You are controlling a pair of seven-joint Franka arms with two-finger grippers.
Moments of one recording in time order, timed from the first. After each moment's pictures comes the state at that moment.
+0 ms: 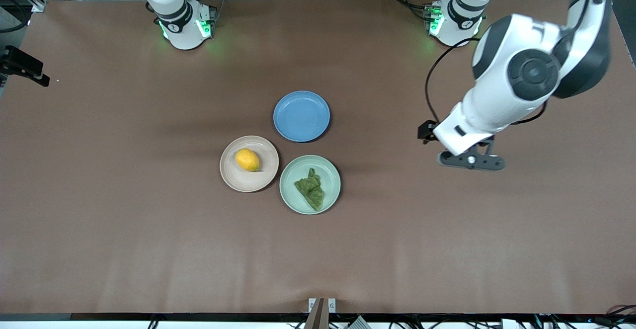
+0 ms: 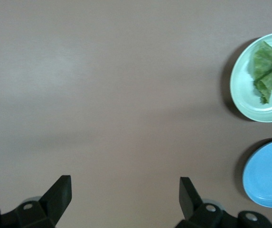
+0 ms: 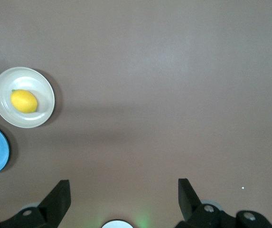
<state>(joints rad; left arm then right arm) -0.34 0.30 -0.05 -1.53 -0.03 1.75 -0.24 -0.10 -0.03 -0.01 -1.51 -0.02 1.42 -0.11</state>
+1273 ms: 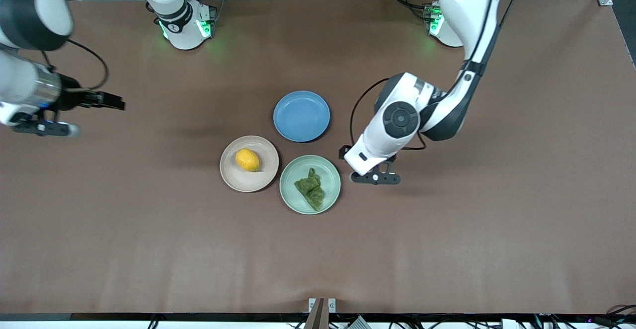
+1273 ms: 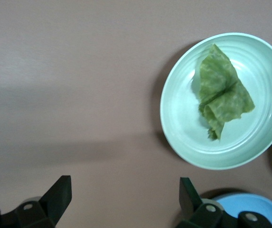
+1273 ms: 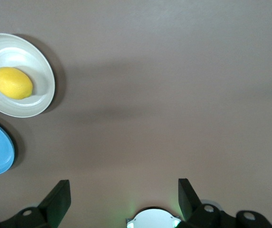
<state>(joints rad) -0.55 0.60 -0.06 -1.53 -0.12 2.14 -0.49 -0.01 0.01 0.00 -1.84 0.05 1.57 0.08</state>
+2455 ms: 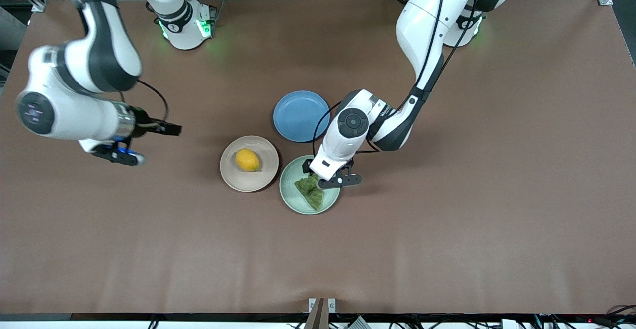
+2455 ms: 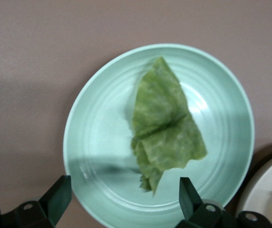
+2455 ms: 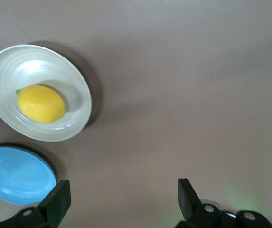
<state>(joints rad) -0.67 0.85 -0.06 -1.38 -0.12 2.41 -0.79 0.13 0.20 0.00 -1.84 0.16 1.70 0.37</state>
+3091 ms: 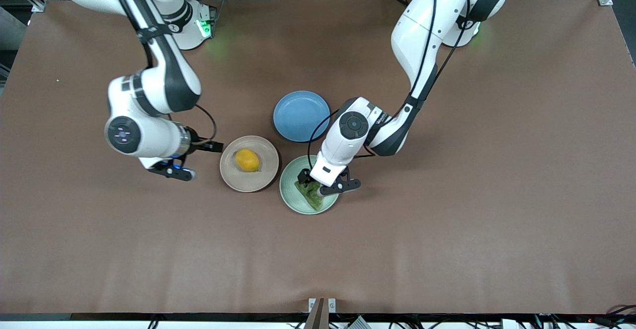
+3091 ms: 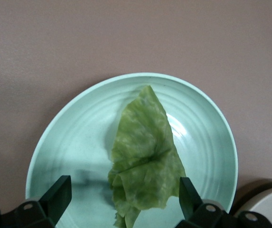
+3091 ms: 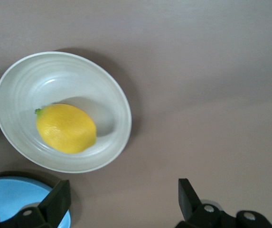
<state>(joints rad) -0.67 0.93 -0.06 -1.34 -0.12 2.56 -0.89 0.28 0.36 0.00 -1.82 0.16 1.91 0.46</state>
